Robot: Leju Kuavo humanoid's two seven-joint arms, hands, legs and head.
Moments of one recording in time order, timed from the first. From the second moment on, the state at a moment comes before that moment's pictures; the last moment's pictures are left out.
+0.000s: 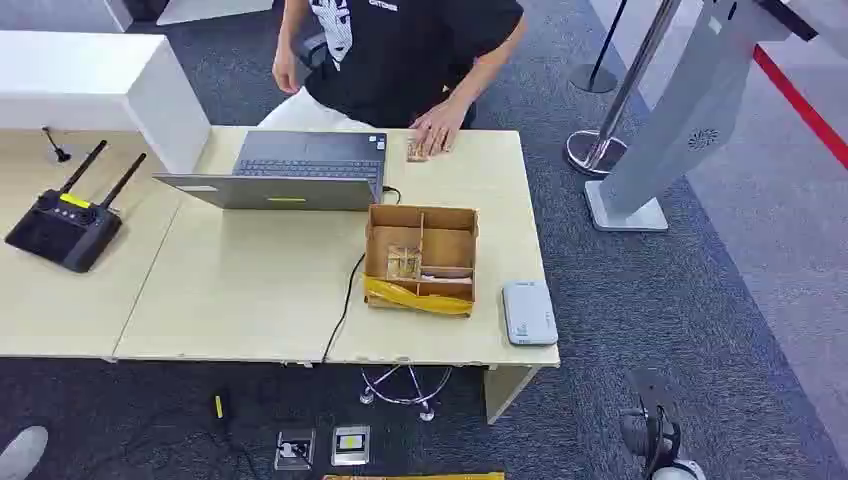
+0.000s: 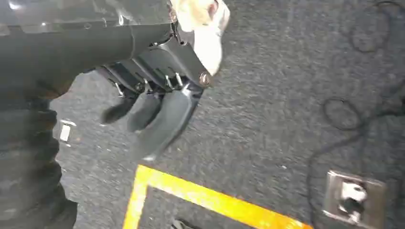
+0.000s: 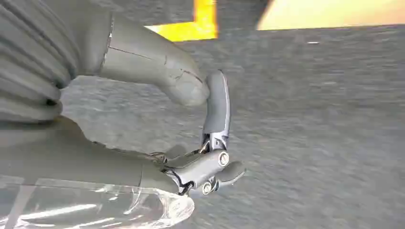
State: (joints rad) left arm -0.12 0.22 -0.25 -0.28 0.30 0.04 -0.15; right arm -0.10 -0.20 0.00 -0.54 0.01 -0.14 -0.08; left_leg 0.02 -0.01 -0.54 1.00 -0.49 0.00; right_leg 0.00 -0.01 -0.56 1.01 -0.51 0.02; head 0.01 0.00
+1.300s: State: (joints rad) left arm -0.11 0.09 -0.57 -0.53 0.80 0.12 -0.43; right arm -0.26 -0.12 0.46 -1.37 0.72 -0.31 0.07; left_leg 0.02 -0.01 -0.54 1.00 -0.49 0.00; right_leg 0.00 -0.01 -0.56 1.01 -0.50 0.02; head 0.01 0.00
